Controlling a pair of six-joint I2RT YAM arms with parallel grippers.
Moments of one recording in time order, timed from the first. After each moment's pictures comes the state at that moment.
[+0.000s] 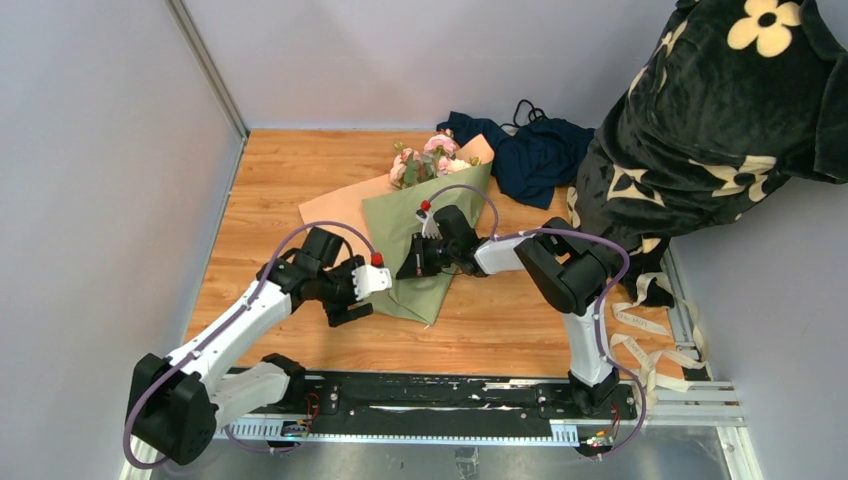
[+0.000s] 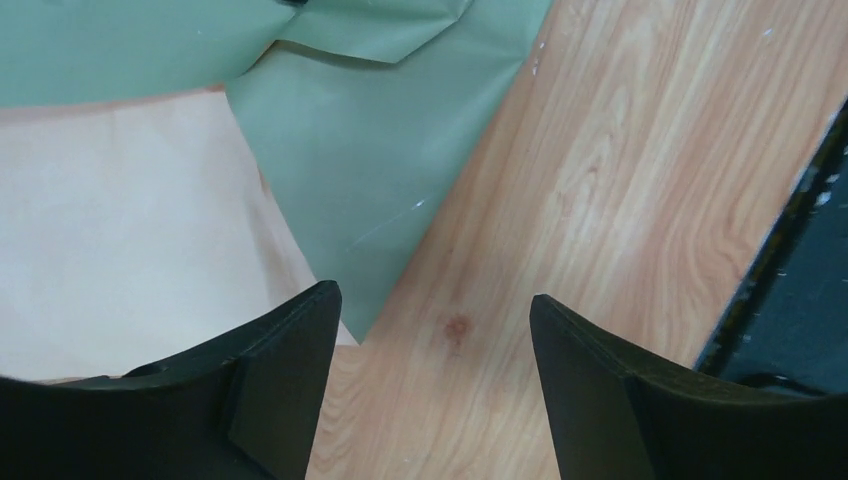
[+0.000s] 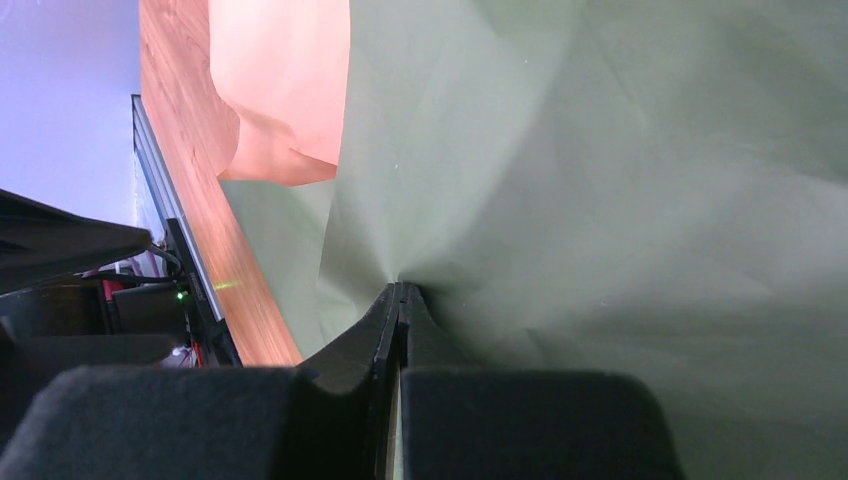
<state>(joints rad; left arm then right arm) -0.42 1.04 0.69 -0.75 0.36 0.84 0.71 2.06 1.07 0.36 -0.57 0.66</state>
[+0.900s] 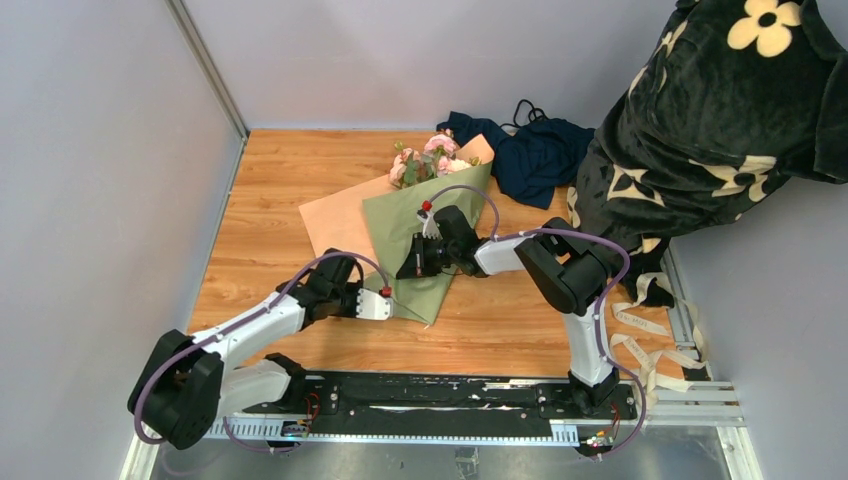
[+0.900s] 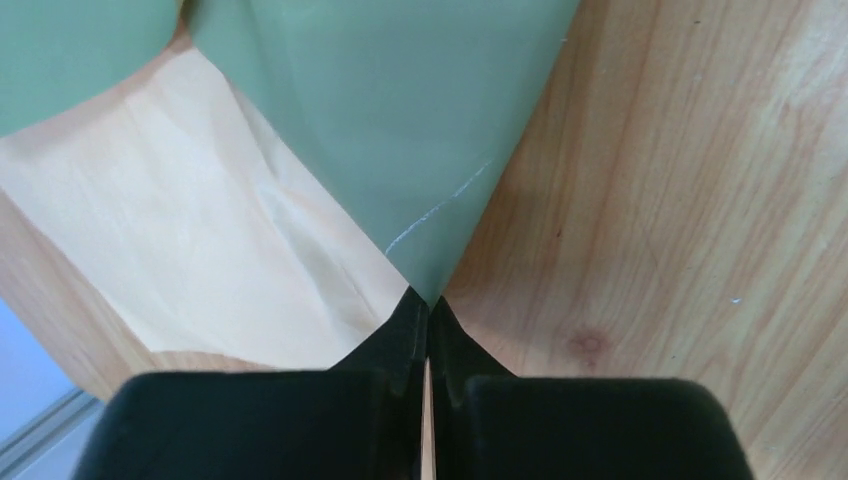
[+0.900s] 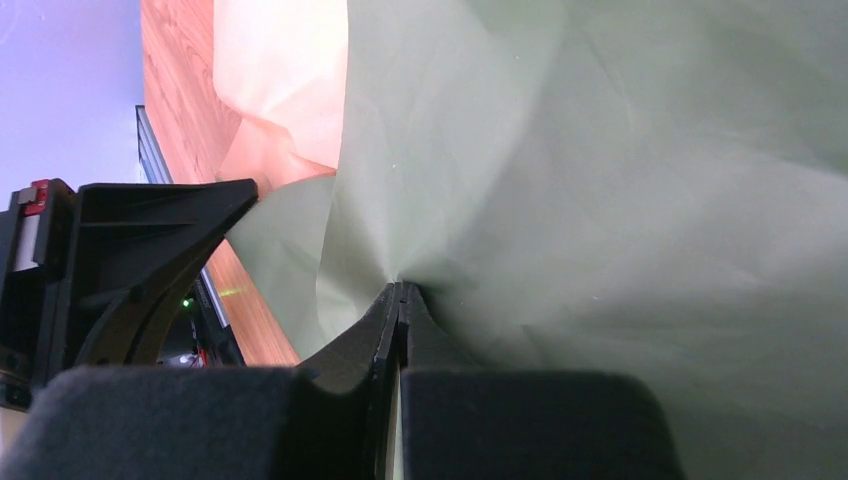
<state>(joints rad) -0.51 1.11 0.43 -0.37 0.01 1.18 0.71 2.06 1.06 0.36 -0.56 0.69</state>
